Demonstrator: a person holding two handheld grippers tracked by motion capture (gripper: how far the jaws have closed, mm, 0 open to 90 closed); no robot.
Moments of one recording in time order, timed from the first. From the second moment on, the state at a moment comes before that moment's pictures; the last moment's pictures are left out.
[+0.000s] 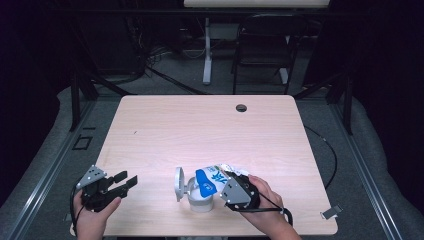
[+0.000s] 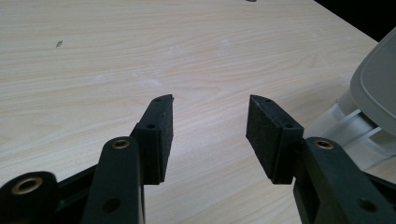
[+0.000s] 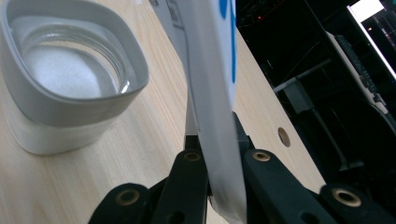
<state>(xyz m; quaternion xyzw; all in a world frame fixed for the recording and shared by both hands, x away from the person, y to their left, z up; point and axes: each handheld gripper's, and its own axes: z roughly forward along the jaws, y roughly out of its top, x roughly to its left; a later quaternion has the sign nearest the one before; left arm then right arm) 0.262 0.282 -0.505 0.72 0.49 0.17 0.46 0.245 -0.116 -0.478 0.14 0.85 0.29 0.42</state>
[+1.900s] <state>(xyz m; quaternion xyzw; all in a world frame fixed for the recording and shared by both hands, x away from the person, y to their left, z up) 0.262 0.265 -0.511 0.74 0.47 0.17 0.45 0.269 -0.223 -0.524 0.40 0.74 0.45 0.30</state>
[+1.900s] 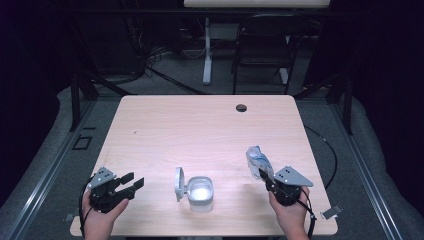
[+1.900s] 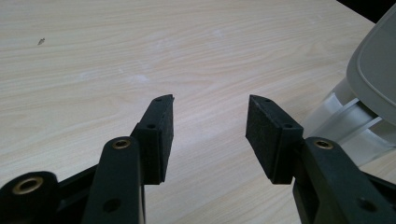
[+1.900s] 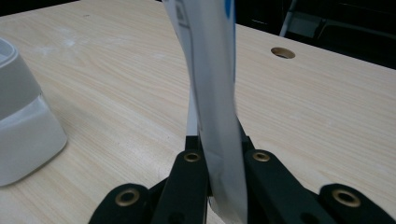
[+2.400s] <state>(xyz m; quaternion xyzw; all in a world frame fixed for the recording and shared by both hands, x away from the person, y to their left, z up) 0.262 0.265 -0.513 0.74 0.47 0.17 0.44 0.278 -0.235 -0.541 0.43 0.74 0.43 0.29</state>
